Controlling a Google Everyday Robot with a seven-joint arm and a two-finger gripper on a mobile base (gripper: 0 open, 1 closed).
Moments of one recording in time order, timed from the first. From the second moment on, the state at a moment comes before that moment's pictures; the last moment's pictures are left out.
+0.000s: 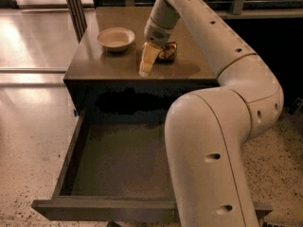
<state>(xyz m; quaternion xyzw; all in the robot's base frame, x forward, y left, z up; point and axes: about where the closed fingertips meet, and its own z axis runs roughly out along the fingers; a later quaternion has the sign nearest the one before) 0.753 0.001 0.827 -0.65 0.73 0.10 0.17</state>
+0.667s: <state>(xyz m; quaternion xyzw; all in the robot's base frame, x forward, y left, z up) 0.753 0.001 0.827 -0.65 0.73 0.10 0.17</state>
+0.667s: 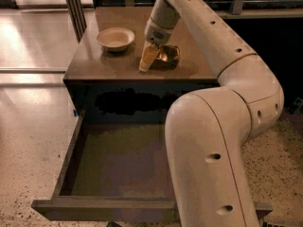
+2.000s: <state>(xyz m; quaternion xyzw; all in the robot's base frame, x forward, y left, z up) 0.753 0.001 0.827 -0.65 0.73 0.10 0.17</state>
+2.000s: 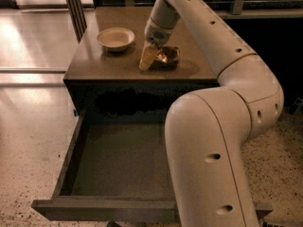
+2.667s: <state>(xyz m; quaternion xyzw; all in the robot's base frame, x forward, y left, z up) 0.734 -0.003 0.867 -0.66 0.72 0.09 0.20</state>
